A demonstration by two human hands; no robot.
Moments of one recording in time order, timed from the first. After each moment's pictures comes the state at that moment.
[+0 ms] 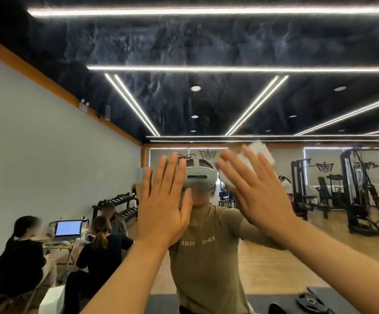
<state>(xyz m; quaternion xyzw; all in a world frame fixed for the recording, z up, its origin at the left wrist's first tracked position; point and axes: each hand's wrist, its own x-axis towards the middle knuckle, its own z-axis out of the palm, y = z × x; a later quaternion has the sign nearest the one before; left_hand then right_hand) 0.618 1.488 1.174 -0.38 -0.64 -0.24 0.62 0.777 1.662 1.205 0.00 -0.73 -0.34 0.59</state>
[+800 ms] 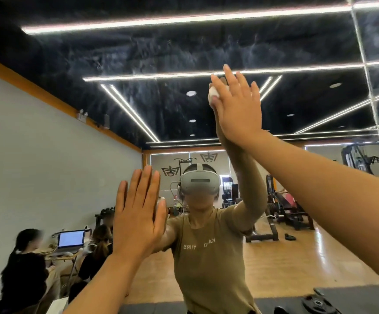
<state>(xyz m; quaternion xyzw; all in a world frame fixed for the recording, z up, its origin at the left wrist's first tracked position) 0.620 1.488 1.175 -0.36 -0.66 -0.22 0.62 0.786 1.663 1.378 -0.13 -0.72 -0.19 0.65</state>
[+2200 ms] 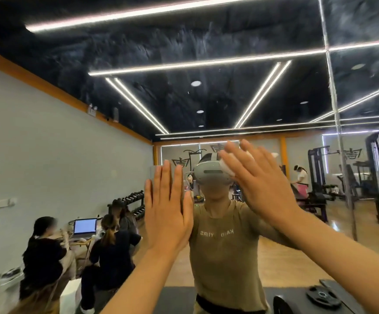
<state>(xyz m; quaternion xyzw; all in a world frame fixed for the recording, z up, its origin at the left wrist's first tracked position) 0.732 1.611 1.159 -0.34 -0.68 -0.29 0.58 0.876 1.784 1.215 0.01 -0.74 -0.27 0.62</state>
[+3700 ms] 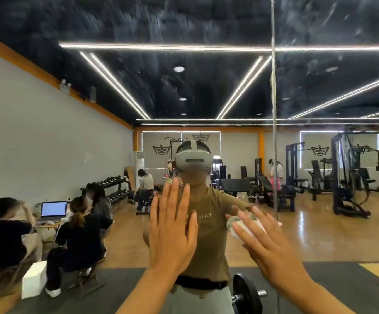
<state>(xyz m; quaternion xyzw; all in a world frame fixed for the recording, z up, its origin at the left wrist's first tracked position) 0.826 1.693 1.082 -0.40 -0.68 -0.31 0.53 0.984 1.886 1.050 0.03 -0.82 -0.25 0.52</state>
